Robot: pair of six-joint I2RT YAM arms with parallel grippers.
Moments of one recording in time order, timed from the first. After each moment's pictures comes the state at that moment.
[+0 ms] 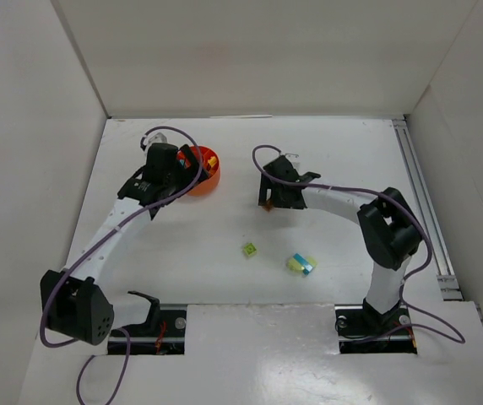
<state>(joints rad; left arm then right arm) -0.33 1.25 1.05 -0.52 -0.10 -0.80 0.65 1.85 1.25 -0.39 0.30 0.64</state>
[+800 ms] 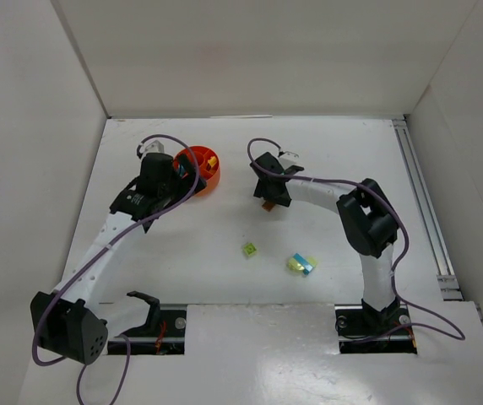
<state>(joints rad) -0.34 1.12 0.99 -0.57 -0.09 -0.78 0.67 2.03 1.44 -0.48 0.44 0.91</state>
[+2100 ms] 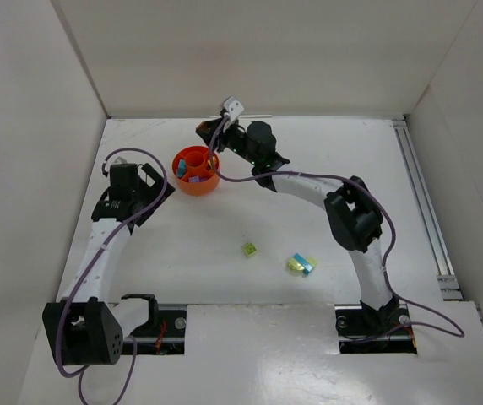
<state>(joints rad) -0.02 1.09 0.86 -0.55 0.02 -0.77 0.71 2.14 1.67 0.64 -0.19 0.01</state>
